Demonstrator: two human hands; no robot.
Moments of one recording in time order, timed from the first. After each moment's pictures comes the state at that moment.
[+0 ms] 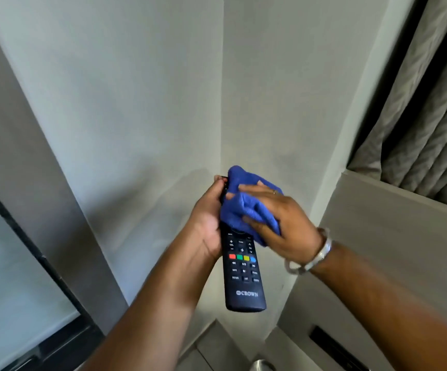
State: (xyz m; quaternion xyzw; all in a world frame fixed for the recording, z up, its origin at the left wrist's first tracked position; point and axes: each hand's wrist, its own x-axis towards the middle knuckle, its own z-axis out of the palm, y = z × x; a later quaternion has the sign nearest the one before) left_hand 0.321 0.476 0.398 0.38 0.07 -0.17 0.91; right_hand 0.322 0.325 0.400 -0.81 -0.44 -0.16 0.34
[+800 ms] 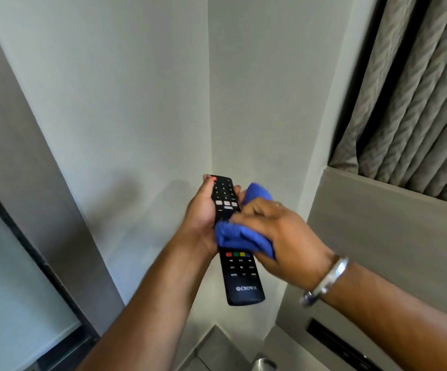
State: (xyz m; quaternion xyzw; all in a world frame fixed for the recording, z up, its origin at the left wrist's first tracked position) left_hand 0.306 0.476 0.408 0.37 0.05 -0.17 0.91; right_hand 0.255 0.325 0.418 -0.86 -0.42 -0.20 0.22
